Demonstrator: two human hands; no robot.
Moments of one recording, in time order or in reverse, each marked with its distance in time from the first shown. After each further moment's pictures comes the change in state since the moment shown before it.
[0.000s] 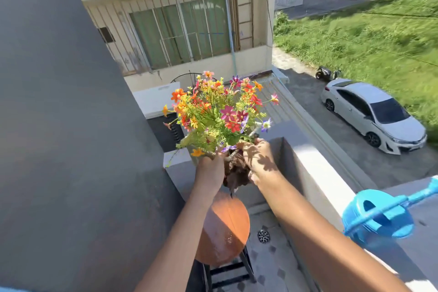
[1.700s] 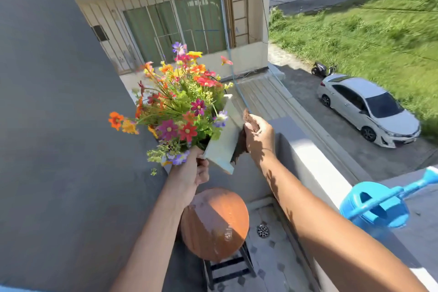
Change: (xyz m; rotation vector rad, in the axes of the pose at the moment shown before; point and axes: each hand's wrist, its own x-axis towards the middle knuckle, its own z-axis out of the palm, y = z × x) left_hand -0.003 -0.011 -0.041 -0.652 -0.150 -0.117; right_hand 0.042 0.009 -0.007 -0.292 0.187 -0.431
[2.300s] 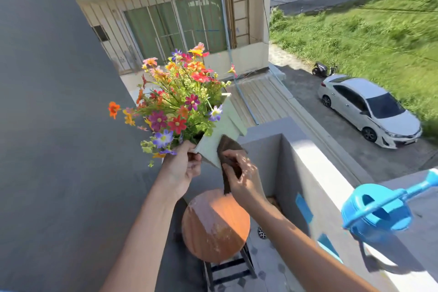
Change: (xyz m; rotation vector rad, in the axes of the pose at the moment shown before) left_hand 0.008 0.021 -0.005 -0.042 0.078 0.016; right_hand -0.080 0.037 0.004 -0.143 -0.226 -0.291
